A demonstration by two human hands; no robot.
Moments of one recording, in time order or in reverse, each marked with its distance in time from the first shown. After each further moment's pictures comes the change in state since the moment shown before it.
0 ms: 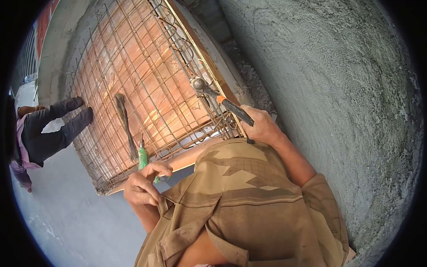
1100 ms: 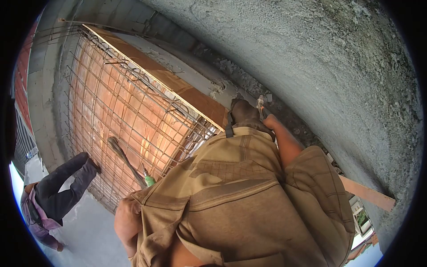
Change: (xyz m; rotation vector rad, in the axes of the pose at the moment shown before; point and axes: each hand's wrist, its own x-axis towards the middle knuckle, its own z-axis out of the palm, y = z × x) left_hand 0.046 0.082 0.055 1.128 -0.294 -0.506; right_hand -0.186 0.316 0.068 -0.015 0.050 1.220
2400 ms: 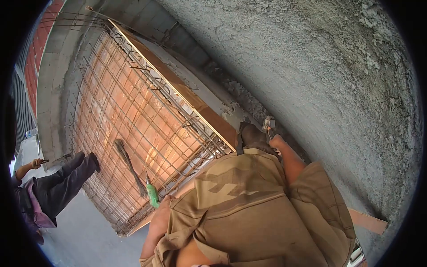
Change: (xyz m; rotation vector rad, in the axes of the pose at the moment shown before) left_hand 0.001 -0.032 0.079 -0.302 0.023 -0.100; right_hand -0.053 -0.087 -0.053 -0.085 -0.069 0.146
